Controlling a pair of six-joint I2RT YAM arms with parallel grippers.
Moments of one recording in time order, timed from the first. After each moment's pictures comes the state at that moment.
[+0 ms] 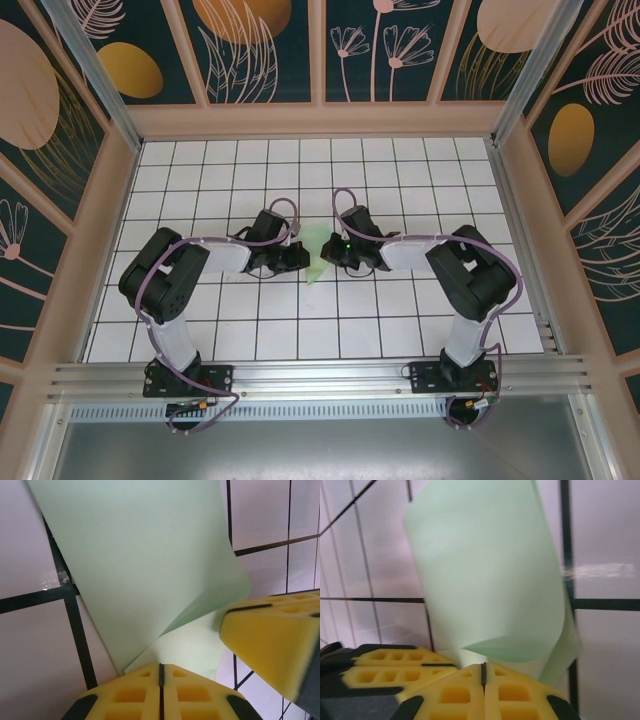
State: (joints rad) left arm -0.54 1.82 0.82 0.06 0.49 -0.67; right arm 0.67 1.81 0.88 0.06 -0.30 0.94
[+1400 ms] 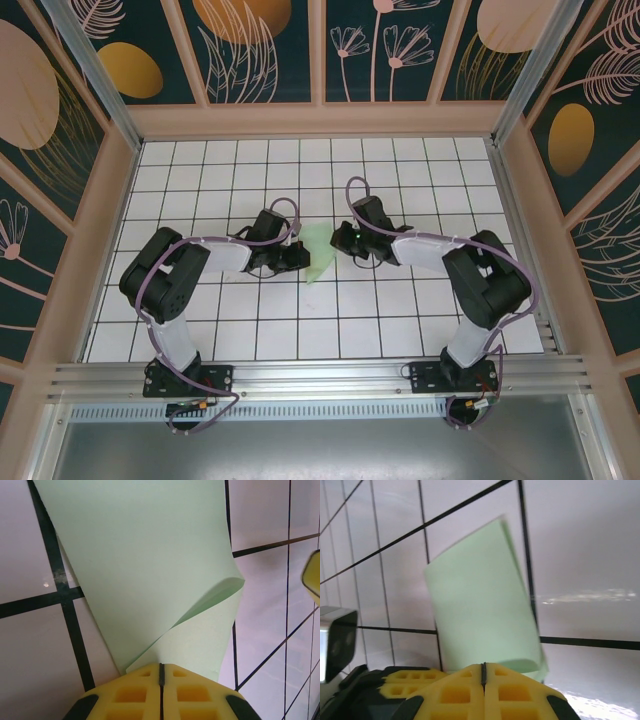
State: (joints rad) left arm -0.54 1.83 0.83 0.05 0.49 -0.66; right arm 0.61 1.72 0.89 0.03 -0.27 0.90
